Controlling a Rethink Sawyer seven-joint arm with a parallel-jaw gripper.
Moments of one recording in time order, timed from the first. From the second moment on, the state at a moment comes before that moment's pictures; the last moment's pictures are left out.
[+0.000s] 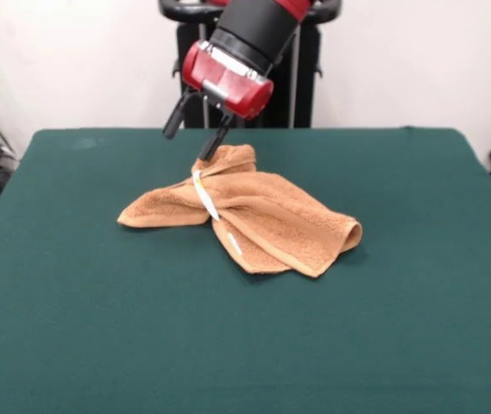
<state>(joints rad) 0.14 -0.54 -0.42 2.07 0.45 -0.41 1.73</state>
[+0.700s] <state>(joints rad) 0.17 -0.48 -0.40 2.01 0.51 -0.41 1.73</state>
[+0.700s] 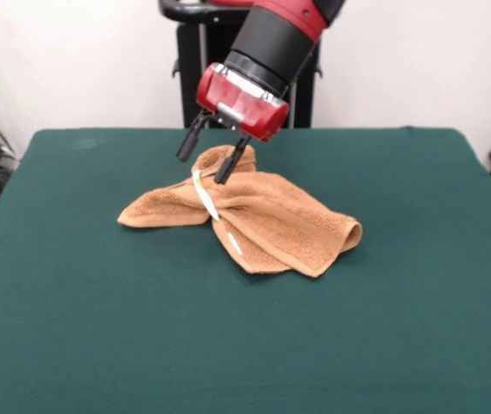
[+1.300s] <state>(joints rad) 0.10 -0.42 -0.31 2.00 0.51 -0.41 1.73</state>
